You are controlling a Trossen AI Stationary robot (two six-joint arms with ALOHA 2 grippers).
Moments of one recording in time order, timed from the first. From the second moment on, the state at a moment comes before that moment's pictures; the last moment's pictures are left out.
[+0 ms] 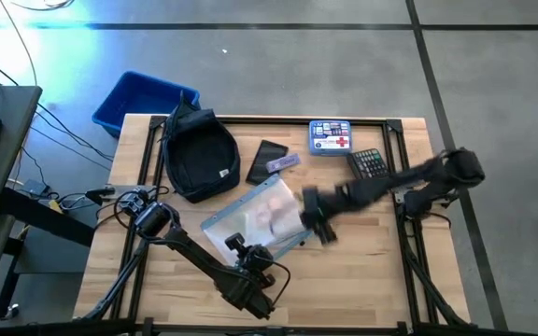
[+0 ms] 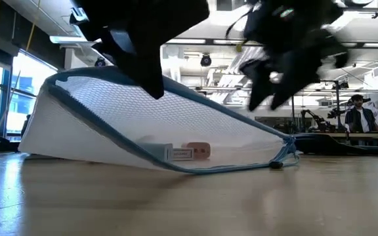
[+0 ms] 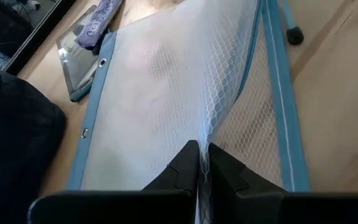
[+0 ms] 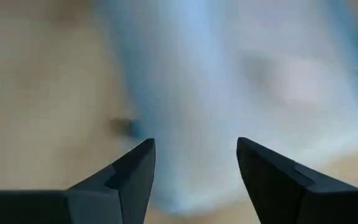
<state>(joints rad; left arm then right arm) -0.62 2.31 1.91 -1.33 -0.87 -1.25 0.21 1.54 0.90 -0.38 -0.04 -0.19</state>
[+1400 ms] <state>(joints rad) -0.60 2.31 1.94 -0.97 -0.90 -0.95 0.46 1.94 0.90 0.24 0.37 0.14</state>
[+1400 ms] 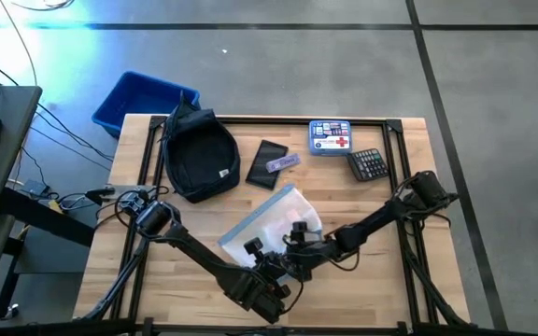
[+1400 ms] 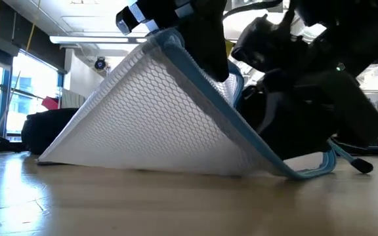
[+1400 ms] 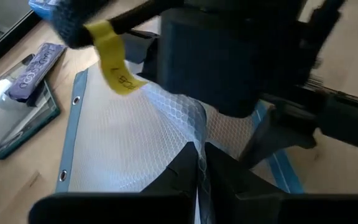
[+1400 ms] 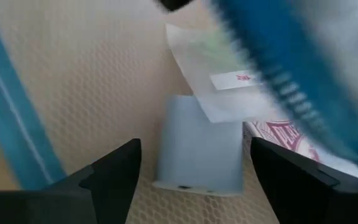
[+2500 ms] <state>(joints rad) -0.61 2.31 1.94 -1.20 -0.89 -1.16 -0.09 1.39 0.56 0.25 0.24 0.15</state>
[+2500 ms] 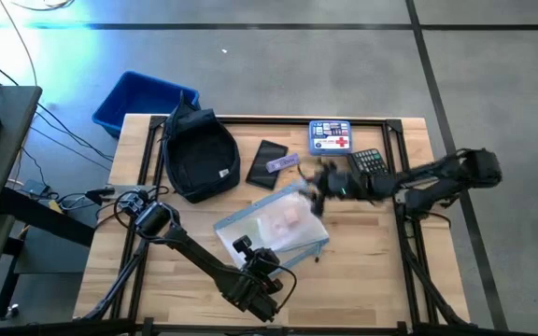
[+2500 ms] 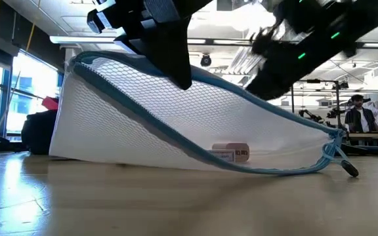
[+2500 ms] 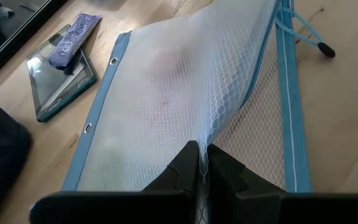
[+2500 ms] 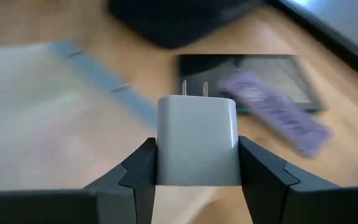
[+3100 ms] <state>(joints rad) -0.61 2.31 1.94 -1.18 -0.89 -1.13 -0.44 1.71 0.89 0.12 0.21 0.12</state>
